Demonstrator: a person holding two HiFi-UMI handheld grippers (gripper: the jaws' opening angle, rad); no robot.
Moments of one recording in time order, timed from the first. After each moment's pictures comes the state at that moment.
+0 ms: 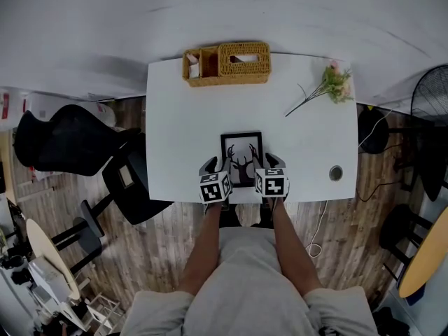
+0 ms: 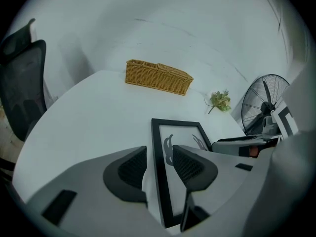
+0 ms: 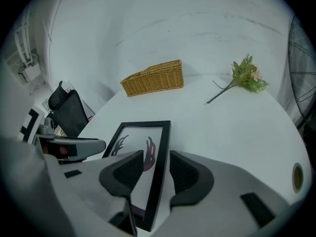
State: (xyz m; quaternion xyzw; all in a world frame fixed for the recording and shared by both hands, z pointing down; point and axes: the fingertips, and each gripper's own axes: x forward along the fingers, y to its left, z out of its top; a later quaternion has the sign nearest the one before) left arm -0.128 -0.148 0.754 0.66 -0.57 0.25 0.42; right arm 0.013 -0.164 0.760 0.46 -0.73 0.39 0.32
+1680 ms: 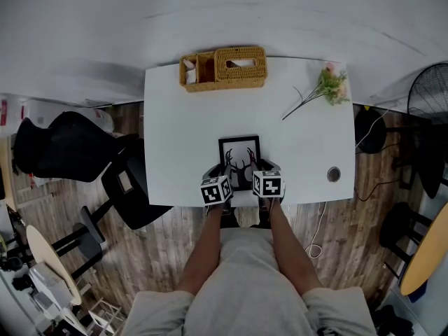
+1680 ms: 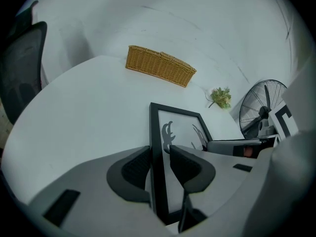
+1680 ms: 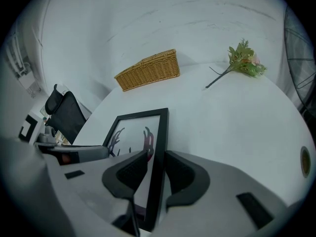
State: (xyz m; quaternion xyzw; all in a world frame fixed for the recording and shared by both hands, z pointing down) left arm -0.116 -0.134 0.781 0.65 -0.55 0.25 0.47; right arm 0.012 -0.154 0.783 0.46 -0.71 0.43 0.32
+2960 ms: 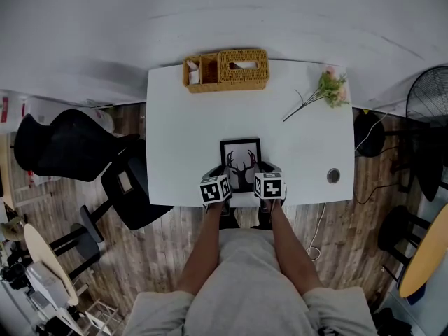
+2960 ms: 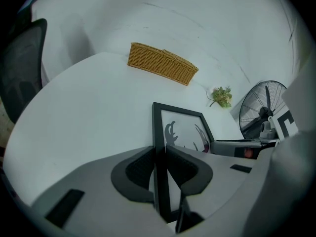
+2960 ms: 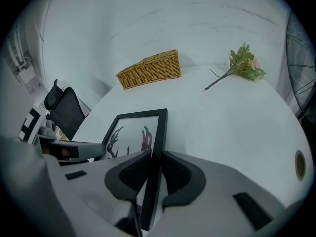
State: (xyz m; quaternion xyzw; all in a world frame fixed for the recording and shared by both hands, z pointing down) left arm -0.121 -0.130 0.781 0.64 -0.54 0.25 0.49; right arm 0.015 -0.149 0.782 0.46 -0.71 0.42 0.33
